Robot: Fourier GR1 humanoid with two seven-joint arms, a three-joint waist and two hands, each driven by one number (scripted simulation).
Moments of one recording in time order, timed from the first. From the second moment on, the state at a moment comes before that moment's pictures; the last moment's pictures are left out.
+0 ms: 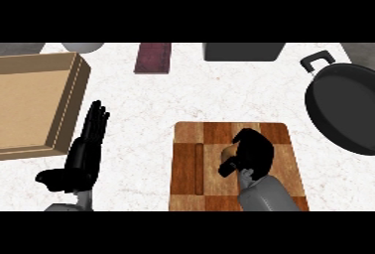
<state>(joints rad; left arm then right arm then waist) -0.01 0.15 -0.17 -1.57 0.12 0.26 -0.15 -0.27 -0.01 0.41 -1.35 1.03 -0.08 1.11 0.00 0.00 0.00</state>
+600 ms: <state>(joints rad) -0.04 0.15 -0.18 -1.59 0.10 0.25 -0.12 -0.52 -0.16 0.09 -1.19 1.10 -0.08 1.11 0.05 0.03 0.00</state>
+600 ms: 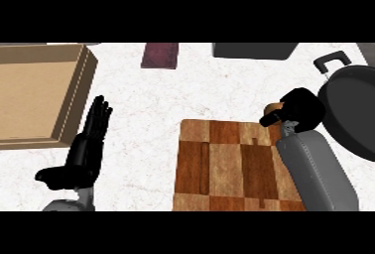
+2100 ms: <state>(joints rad) -0.10 0.12 -0.22 -1.56 0.09 0.21 -0.13 -1.06 -0.57 -0.28 -0.51 1.64 -0.16 1.23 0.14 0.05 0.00</state>
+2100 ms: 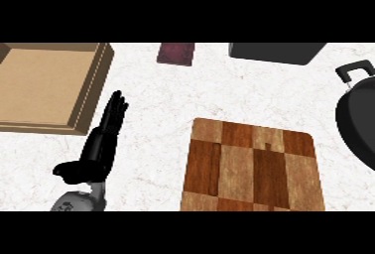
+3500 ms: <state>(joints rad) -0.03 0.14 -0.15 -1.57 0.11 0.23 -0.14 -0.84 -0.51 -0.72 -0.38 1.56 -0.39 1.17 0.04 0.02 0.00</state>
